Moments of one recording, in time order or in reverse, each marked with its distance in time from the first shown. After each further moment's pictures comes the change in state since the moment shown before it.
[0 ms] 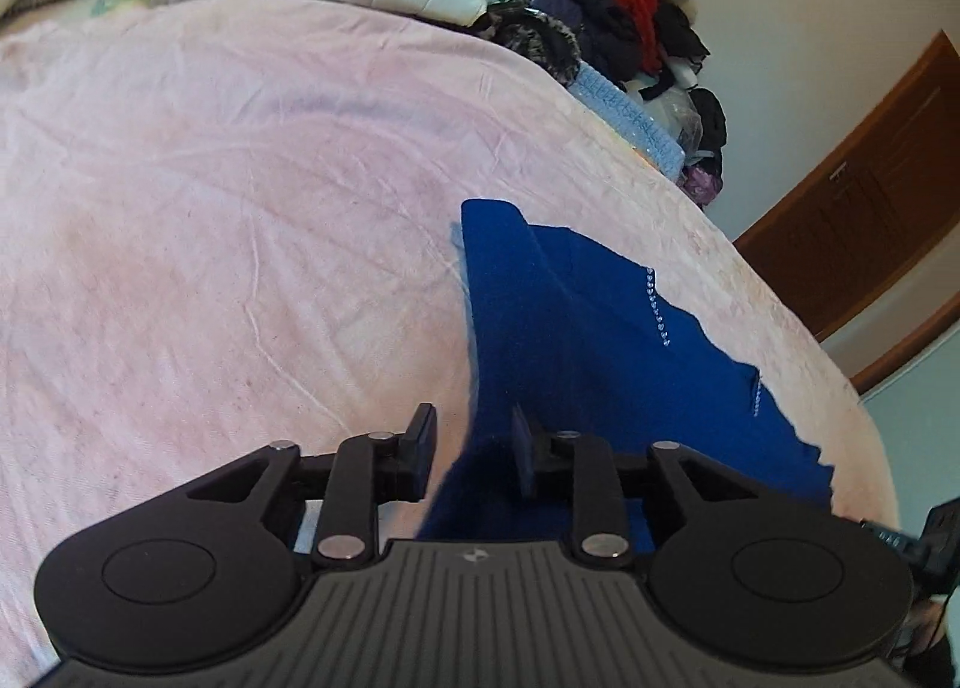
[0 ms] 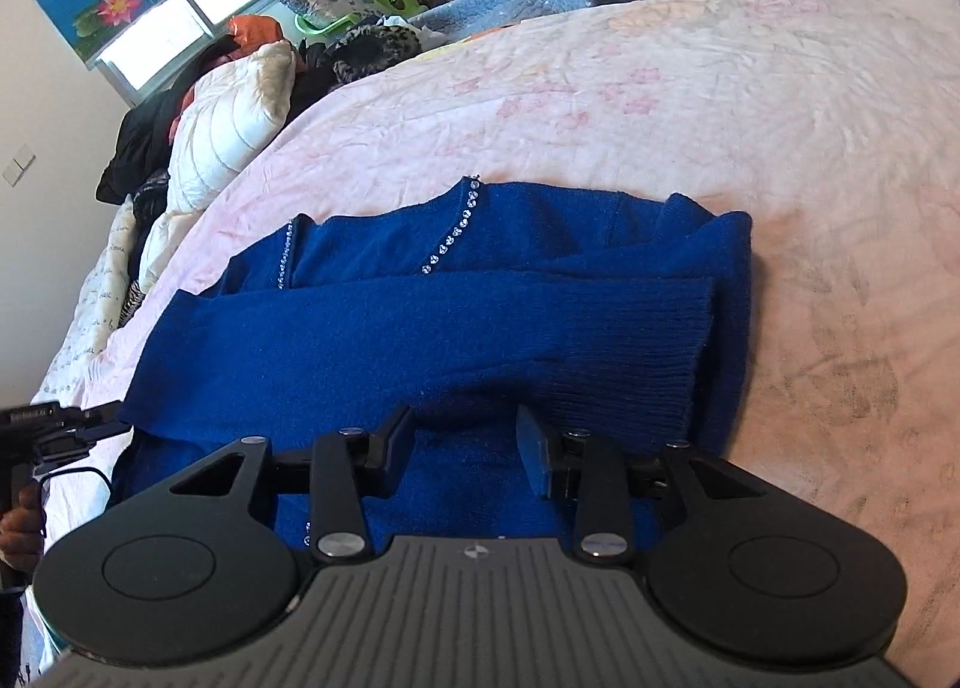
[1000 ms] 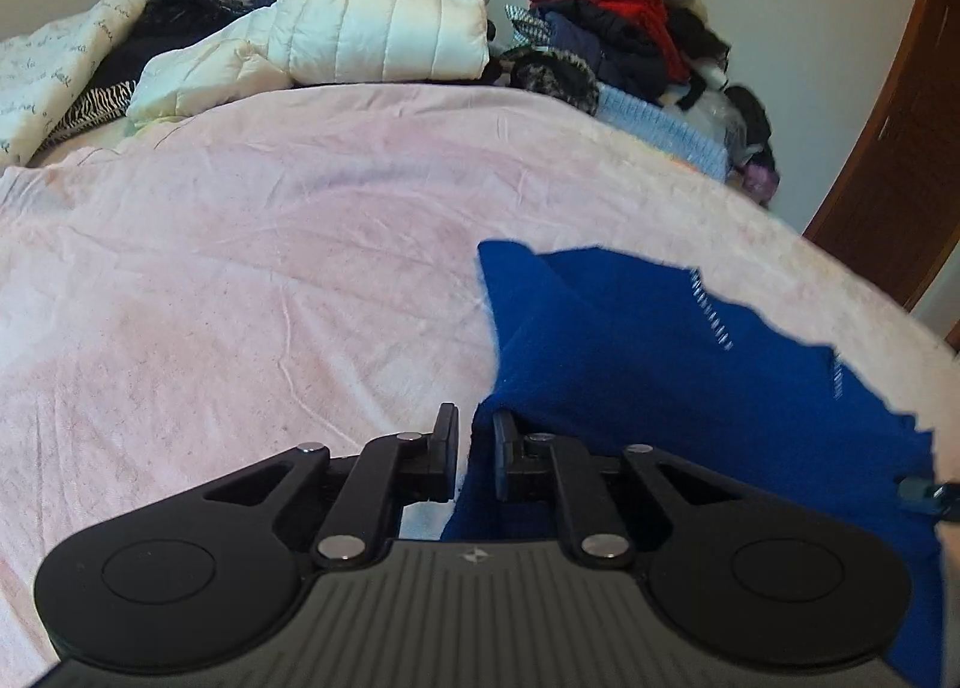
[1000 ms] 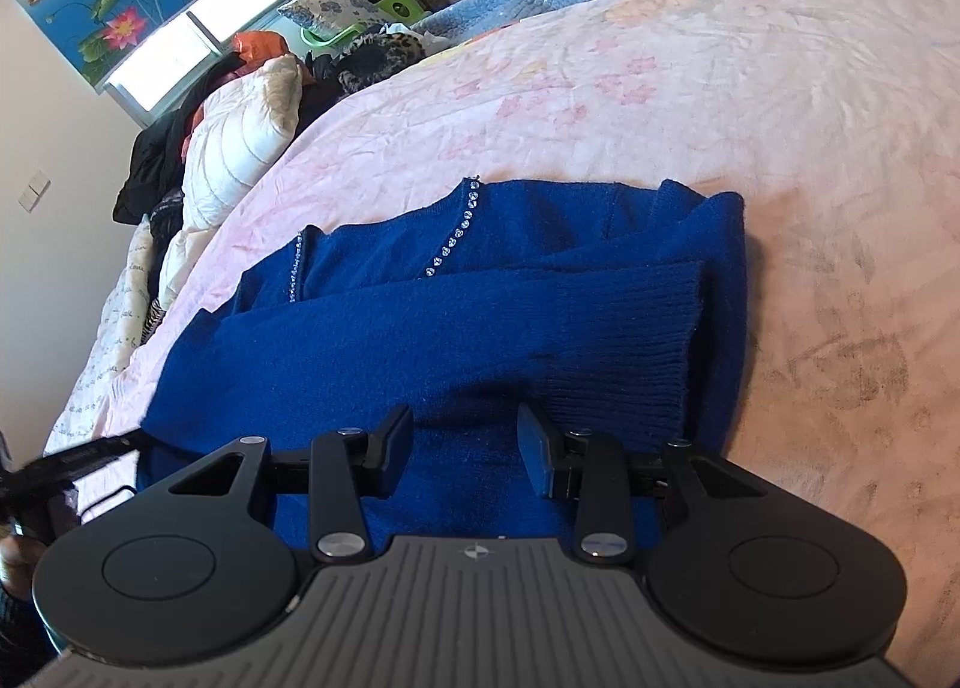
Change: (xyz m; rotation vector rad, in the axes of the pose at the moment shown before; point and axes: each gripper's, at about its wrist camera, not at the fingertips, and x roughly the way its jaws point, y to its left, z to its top) left arm -0.010 -0.028 -0.008 0.108 -0.137 0.159; right arm -0.001 -0.009 -0.001 0.037 -0.007 0.046
